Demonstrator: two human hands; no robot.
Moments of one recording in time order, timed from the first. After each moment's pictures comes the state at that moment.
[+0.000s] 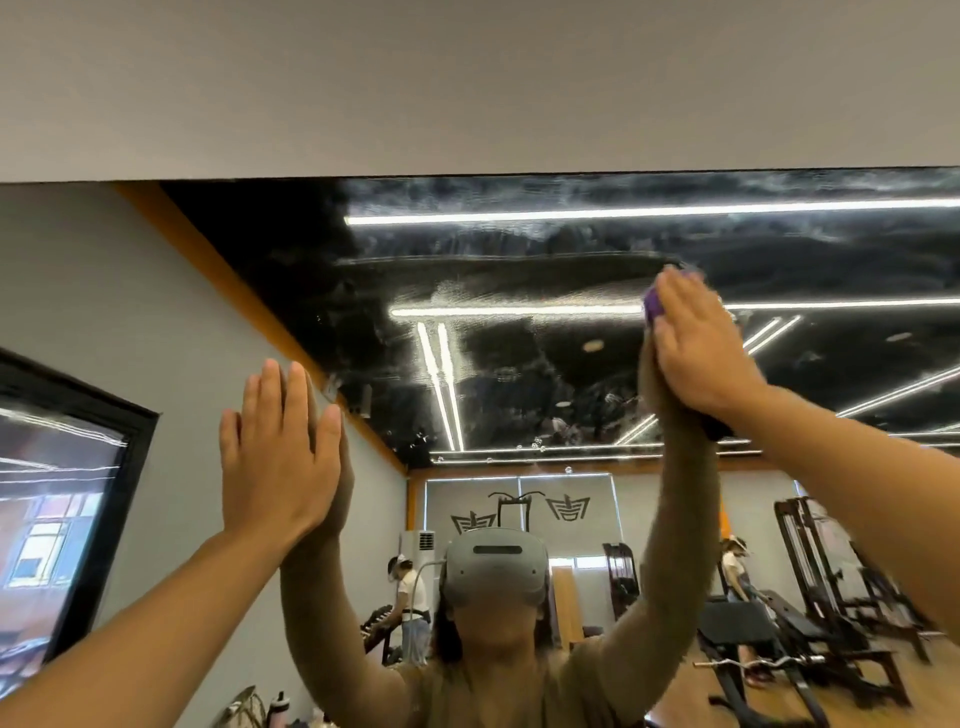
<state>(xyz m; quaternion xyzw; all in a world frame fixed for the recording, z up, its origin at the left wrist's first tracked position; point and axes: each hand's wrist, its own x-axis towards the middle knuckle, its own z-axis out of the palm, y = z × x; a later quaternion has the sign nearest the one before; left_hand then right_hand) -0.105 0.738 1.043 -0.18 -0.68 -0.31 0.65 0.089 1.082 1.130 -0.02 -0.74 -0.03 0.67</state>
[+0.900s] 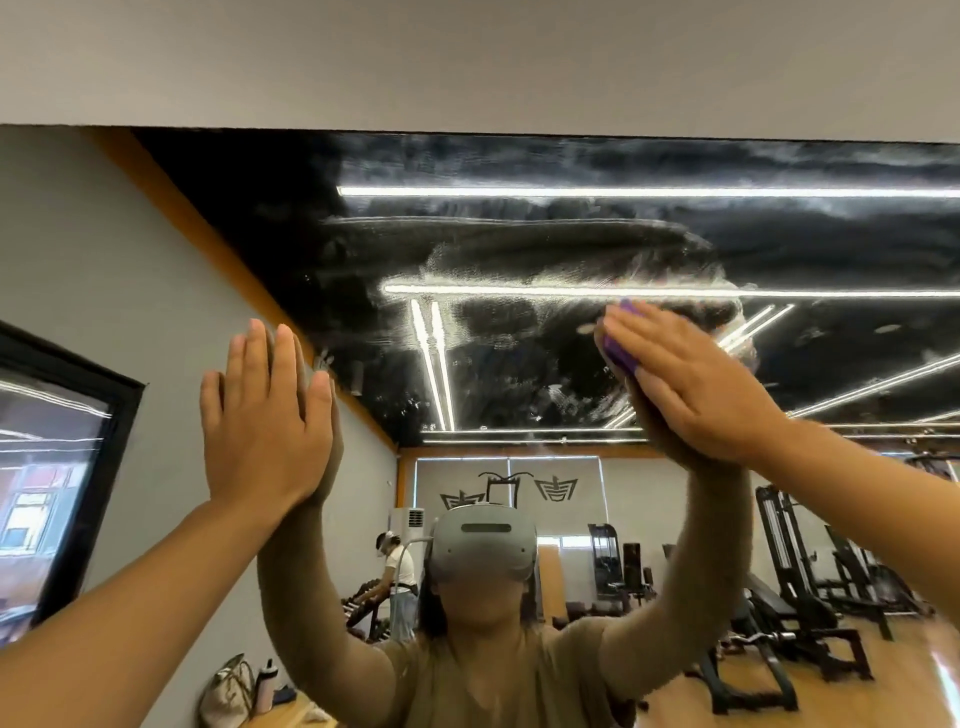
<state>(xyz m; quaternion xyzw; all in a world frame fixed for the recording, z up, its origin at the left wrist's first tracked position) -0.114 0.740 1.039 -0.16 -0.65 -0.28 0.69 0.087 1.090 1.078 0.15 -0.75 -0.20 0.61</state>
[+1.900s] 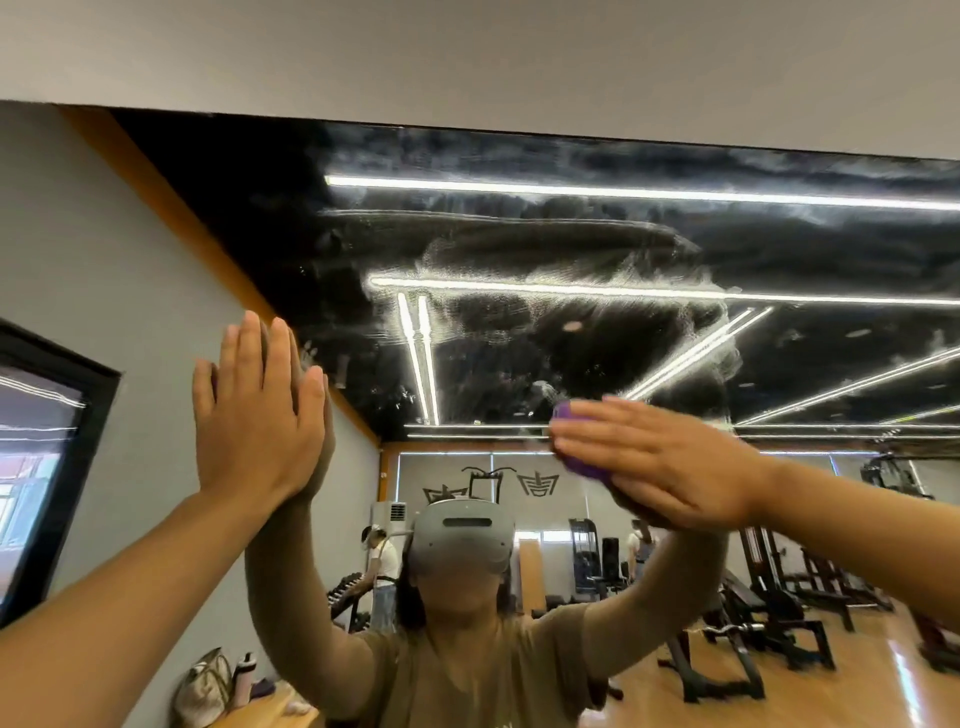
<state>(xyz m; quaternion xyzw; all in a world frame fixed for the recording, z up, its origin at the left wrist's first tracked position) -0.109 0.741 1.036 -0.17 -0.64 -0.29 0.69 0.094 1.078 1.041 0.25 -0.80 -0.35 0.43</state>
